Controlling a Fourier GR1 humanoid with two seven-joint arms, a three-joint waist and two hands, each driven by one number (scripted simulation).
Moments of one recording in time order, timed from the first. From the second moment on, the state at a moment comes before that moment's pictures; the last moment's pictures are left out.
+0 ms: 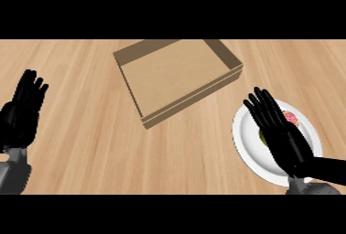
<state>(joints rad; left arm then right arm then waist) -0.17 0.45 0.03 -1.40 0.37 0.20 -0.04 -0.05 -0.30 0.23 -1.66 -0.45 0.10 -0.20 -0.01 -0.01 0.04</state>
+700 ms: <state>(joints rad) -0.10 0.59 -0.05 -1.31 0.14 0.24 -0.01 -0.28 -0.68 0.15 -1.71 -0.05 0.42 -0.73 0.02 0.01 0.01</state>
